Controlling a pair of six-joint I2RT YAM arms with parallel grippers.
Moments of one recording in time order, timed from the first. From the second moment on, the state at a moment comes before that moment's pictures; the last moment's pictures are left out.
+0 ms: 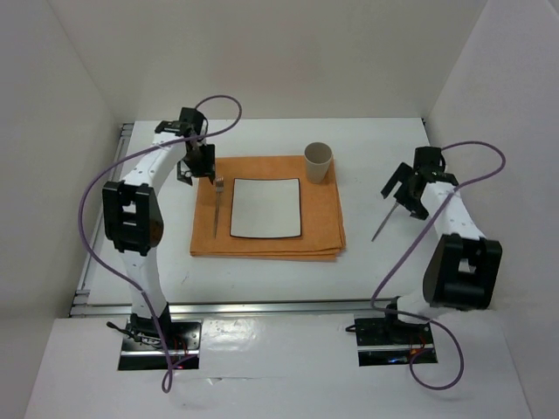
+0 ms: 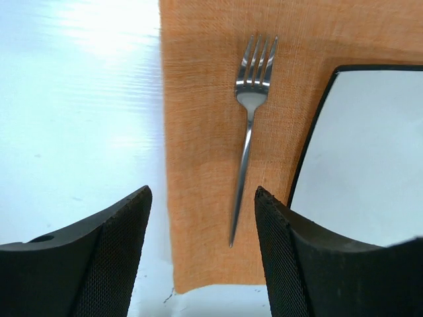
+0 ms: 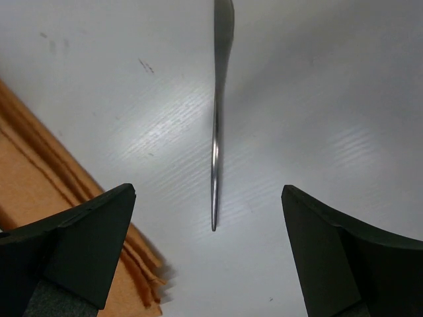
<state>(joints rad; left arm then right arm) -0.14 2.05 1.82 -1.00 -0.04 -0.24 -0.17 1.43 1.09 -0.63 0.10 0.48</state>
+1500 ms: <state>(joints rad) 0.15 1.83 1.73 -0.99 0.11 -0.14 0.33 1.56 1.10 -0.59 0.14 0.40</state>
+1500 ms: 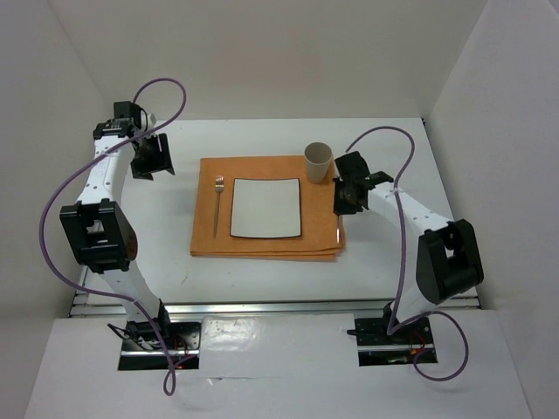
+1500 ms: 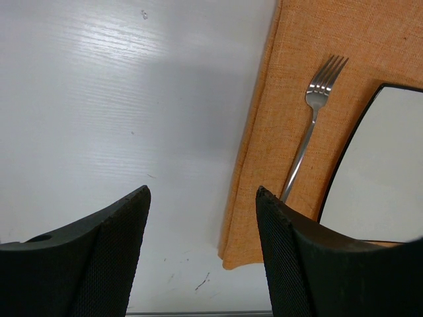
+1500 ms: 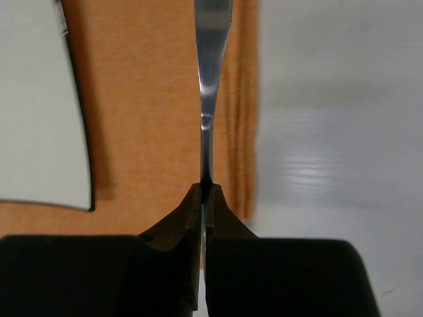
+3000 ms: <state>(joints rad) 0.17 1.83 1.73 -0.99 0.11 -0.11 0.44 1.94 1.34 -0.62 0.03 0.43</state>
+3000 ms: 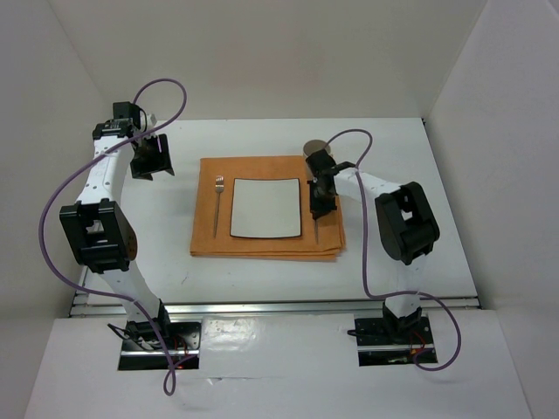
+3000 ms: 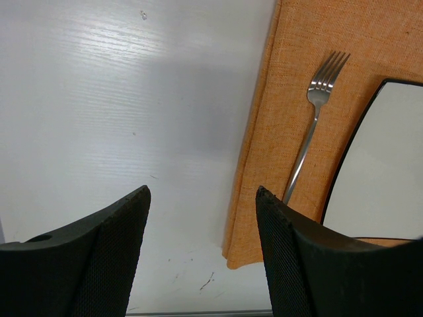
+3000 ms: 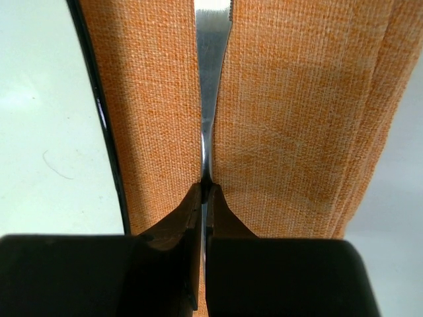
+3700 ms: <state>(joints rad) 0.17 1.82 1.73 -1.00 0.12 -0.11 0.44 1.89 1.27 -0.58 0.05 0.49</state>
